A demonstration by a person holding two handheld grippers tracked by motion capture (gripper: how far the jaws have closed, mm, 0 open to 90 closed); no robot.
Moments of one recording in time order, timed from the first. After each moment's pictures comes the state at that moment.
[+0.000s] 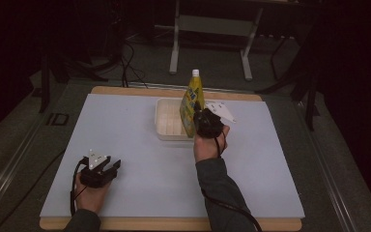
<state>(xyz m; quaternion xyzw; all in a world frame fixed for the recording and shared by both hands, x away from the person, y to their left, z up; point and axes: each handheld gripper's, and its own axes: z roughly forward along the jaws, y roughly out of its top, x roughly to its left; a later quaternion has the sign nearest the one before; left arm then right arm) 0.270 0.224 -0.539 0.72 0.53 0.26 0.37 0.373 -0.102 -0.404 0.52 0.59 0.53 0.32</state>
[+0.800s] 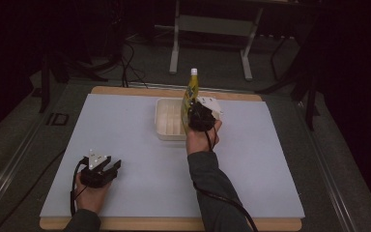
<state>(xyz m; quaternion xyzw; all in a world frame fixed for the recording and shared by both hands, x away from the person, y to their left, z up) 0.269 0.223 -0.539 0.72 0.53 0.26 0.37 0.396 -0.079 -0.409 0.55 0.59 0.48 0.34</state>
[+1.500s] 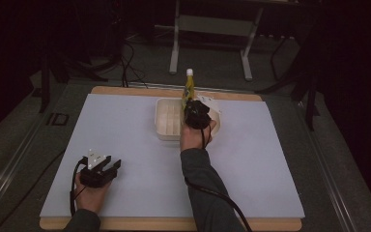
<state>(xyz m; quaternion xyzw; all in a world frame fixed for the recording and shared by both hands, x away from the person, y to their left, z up) 0.269 0.224 -0.538 0.71 0.53 0.25 0.38 0.412 -0.071 -0.423 0.60 0.55 0.52 0.29</state>
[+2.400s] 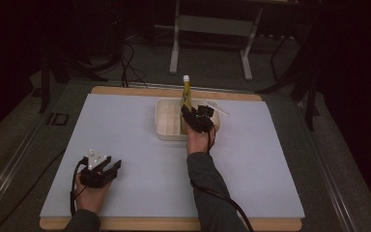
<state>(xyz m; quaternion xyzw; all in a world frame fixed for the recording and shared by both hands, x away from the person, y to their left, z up) 0.268 0.223 -0.538 0.71 0.53 0.25 0.38 0.429 -0.096 -0.458 0.59 0.57 0.54 0.15</state>
